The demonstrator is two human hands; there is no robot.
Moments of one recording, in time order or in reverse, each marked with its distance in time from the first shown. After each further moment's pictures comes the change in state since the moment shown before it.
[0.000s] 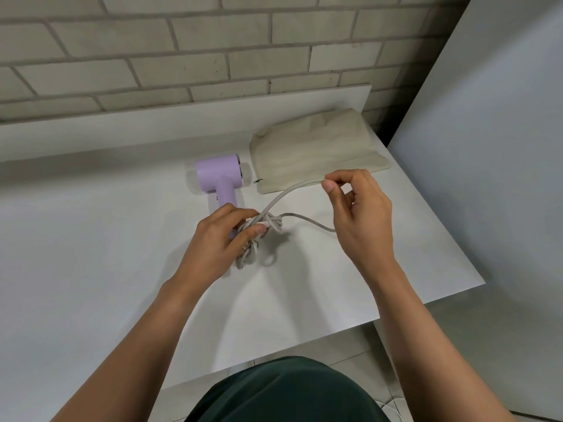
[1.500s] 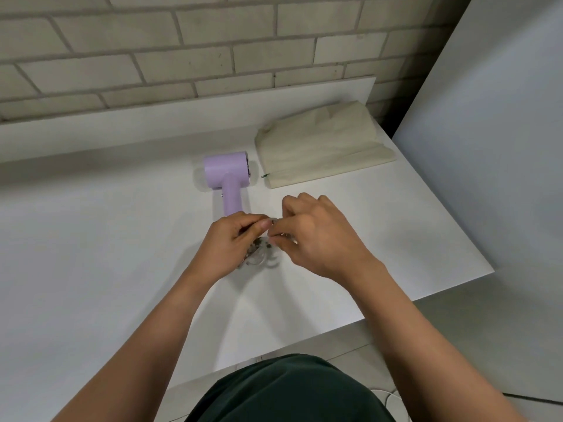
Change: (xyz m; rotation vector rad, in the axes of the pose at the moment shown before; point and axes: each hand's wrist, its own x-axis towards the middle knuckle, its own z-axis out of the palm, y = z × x) left_hand -0.002 -0.005 -0.005 -0.272 -0.194 -0.266; right_hand -0.022 -0.034 0.042 -0.427 -0.543 -0.464
